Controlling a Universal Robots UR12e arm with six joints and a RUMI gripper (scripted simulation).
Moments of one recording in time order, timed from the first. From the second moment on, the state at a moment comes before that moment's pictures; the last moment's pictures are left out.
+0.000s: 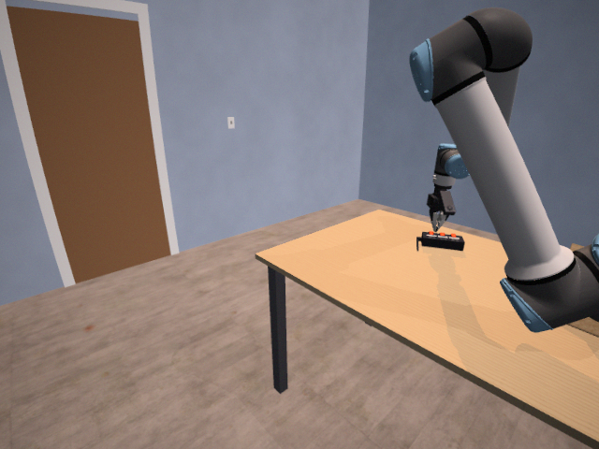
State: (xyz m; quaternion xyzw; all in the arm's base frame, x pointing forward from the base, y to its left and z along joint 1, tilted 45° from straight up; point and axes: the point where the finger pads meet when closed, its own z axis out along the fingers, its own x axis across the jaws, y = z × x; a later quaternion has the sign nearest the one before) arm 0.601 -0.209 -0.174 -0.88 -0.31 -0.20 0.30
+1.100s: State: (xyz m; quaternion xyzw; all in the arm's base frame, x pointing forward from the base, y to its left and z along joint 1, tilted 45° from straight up) arm 0.595 -0.271 -0.116 -0.88 -0.31 -0.21 0.29
